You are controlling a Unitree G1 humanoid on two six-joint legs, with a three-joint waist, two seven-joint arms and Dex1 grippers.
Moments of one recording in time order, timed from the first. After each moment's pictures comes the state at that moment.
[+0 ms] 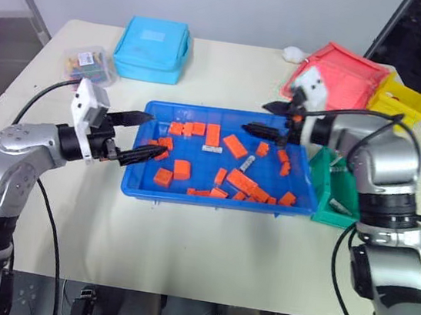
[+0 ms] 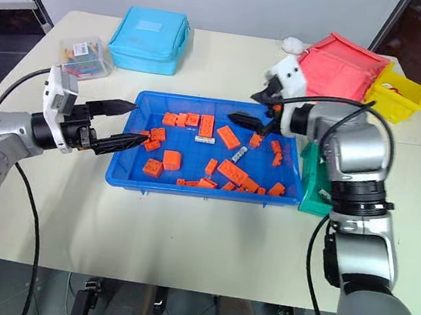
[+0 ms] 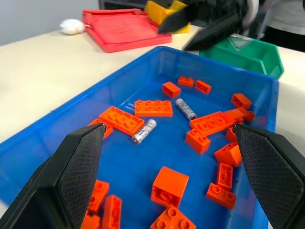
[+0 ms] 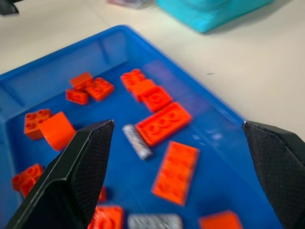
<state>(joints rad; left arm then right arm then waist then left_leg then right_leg) -0.34 0.77 0.22 -0.26 -0.68 0.61 -0.94 -0.89 -0.50 0.10 0.14 0.25 0.81 0.93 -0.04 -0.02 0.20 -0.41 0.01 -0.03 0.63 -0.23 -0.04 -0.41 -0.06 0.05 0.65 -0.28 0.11</state>
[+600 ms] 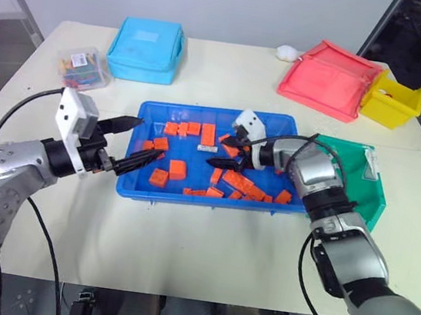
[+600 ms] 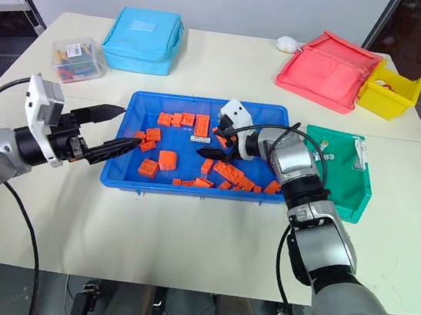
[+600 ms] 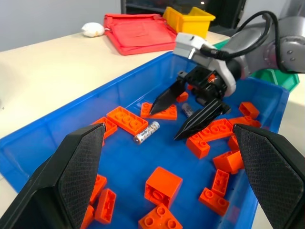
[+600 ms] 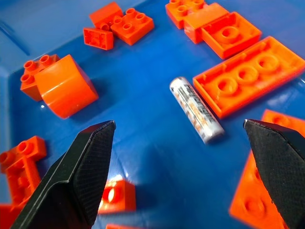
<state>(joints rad) -0.19 0.76 0.31 -0.46 -0.78 0.68 -0.75 -0.95 -0.32 0.27 0.63 0.13 0.48 1.00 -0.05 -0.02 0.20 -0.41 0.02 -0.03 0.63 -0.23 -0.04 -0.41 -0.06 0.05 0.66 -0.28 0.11</state>
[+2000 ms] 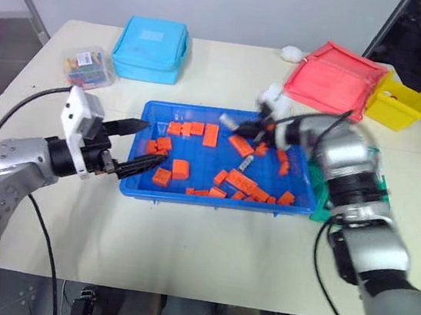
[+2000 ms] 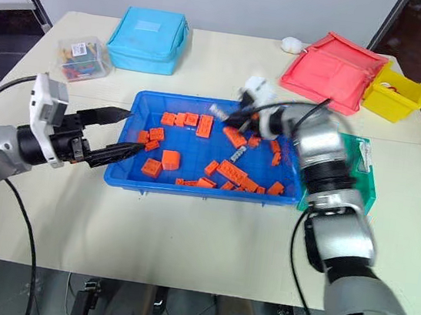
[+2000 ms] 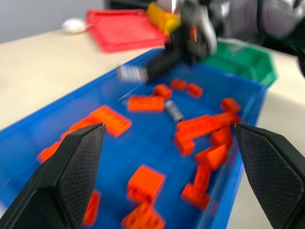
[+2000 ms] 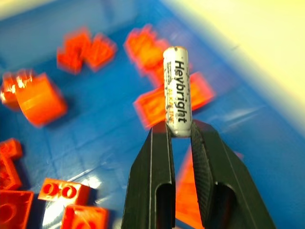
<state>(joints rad) -0.29 0.78 0.25 -0.44 -0.83 0.71 -0.82 -1.06 -0.57 0.11 0.37 0.12 0.66 1.09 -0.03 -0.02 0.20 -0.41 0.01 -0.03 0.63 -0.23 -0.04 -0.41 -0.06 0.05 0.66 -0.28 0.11</state>
